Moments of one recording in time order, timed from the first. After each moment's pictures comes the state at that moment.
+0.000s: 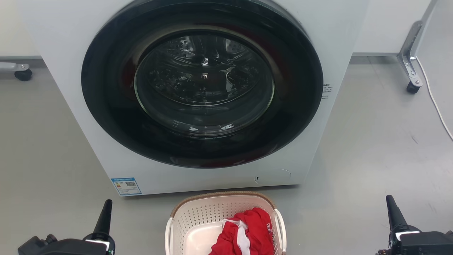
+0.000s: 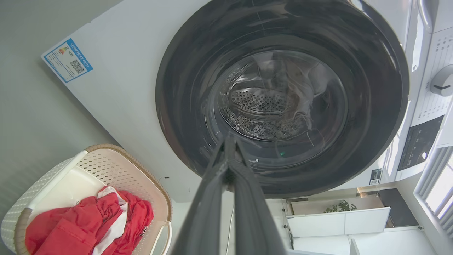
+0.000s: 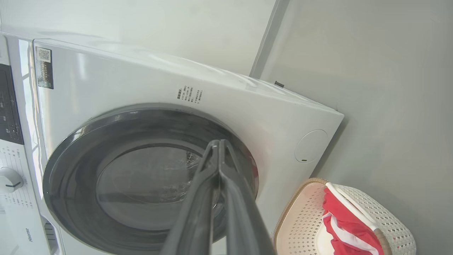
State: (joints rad) left arm -0.04 0.08 0.02 0.25 -1.38 -0.07 0.06; right arm -0.05 -0.06 -0.08 0.25 1.32 0.07 0.07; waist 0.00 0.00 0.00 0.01
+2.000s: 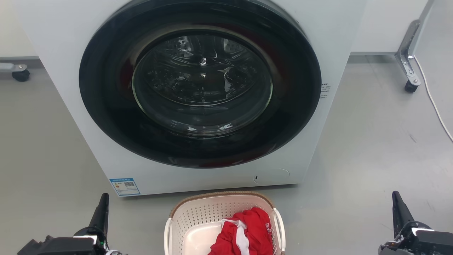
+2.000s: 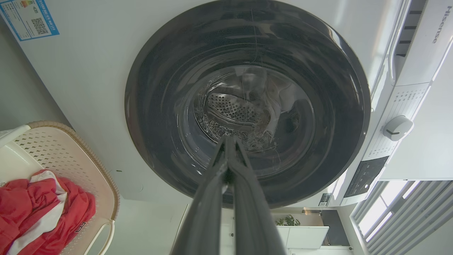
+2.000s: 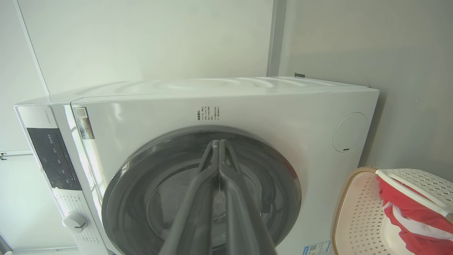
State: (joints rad) left arm -0.08 0.04 0.09 0.29 -1.60 -0.12 0.11; right arm -0.09 -0.04 -0.13 0.30 1.60 0.12 0.11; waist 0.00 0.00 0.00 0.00
